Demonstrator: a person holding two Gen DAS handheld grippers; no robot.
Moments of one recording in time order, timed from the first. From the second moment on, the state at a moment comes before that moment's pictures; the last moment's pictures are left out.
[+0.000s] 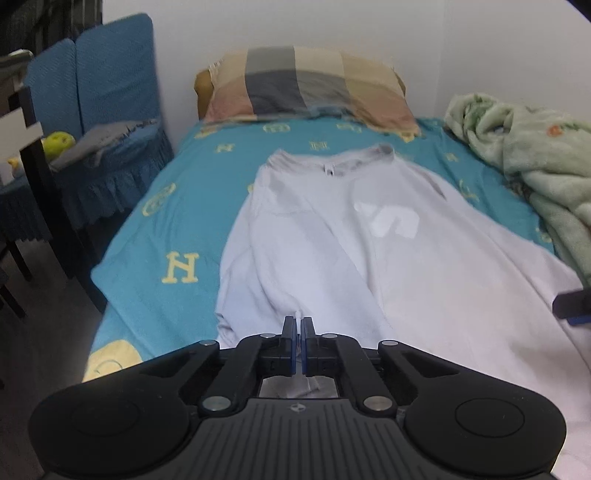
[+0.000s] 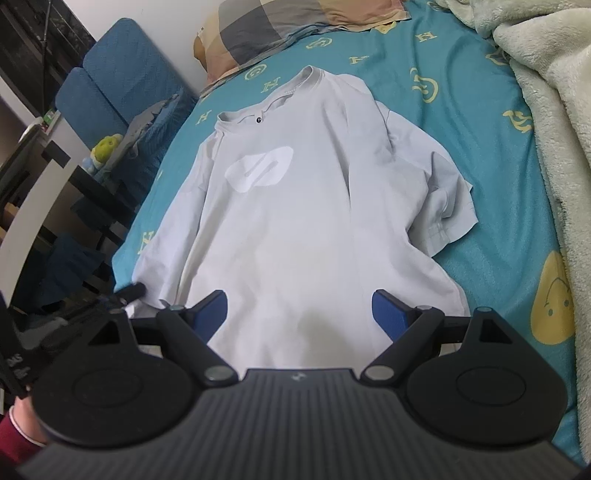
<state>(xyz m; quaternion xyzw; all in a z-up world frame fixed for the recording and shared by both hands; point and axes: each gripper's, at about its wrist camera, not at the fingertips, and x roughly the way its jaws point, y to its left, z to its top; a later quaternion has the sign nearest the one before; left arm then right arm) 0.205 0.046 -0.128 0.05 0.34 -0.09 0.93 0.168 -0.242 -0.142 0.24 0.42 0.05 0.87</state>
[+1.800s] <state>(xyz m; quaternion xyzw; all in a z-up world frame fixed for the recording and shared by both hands) 0.210 0.017 -0.100 -0.07 0.33 -0.03 0.94 0.148 -0.243 -0.085 0.13 0.31 0.02 0.94</state>
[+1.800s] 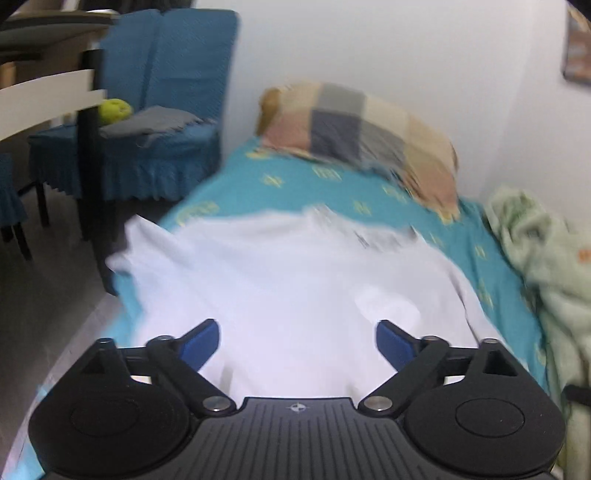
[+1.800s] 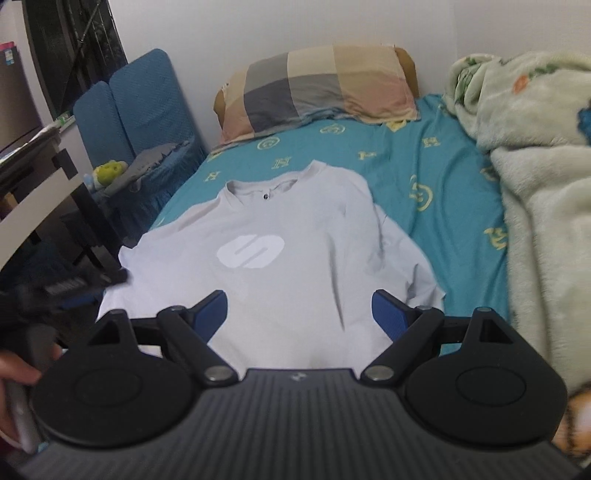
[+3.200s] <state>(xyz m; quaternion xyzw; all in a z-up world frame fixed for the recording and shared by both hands) 0.228 -0.051 -0.203 -0.01 0.35 -0.01 0.94 0.234 -0.340 -0.138 0.16 0.36 -0.11 0.91</state>
